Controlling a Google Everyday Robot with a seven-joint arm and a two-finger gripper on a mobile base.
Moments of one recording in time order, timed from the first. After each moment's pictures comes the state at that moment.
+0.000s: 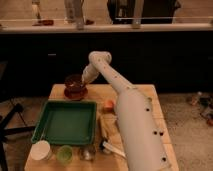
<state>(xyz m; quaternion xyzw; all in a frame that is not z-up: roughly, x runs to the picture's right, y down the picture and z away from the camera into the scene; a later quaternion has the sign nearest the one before) -0.137 -0.048 0.973 0.03 -0.35 -0.72 0.60</state>
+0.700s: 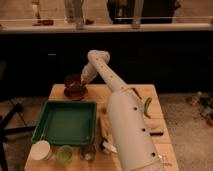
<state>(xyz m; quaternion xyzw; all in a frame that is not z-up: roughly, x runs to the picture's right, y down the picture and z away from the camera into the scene) -0.136 -0.047 0.988 0.02 -0.36 -0.71 0.60</state>
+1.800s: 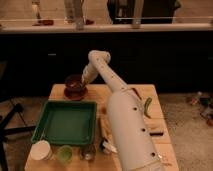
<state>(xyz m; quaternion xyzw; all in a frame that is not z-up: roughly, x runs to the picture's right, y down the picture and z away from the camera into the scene) -0.133 -0.047 0.989 0.02 -0.36 -0.71 0.60</state>
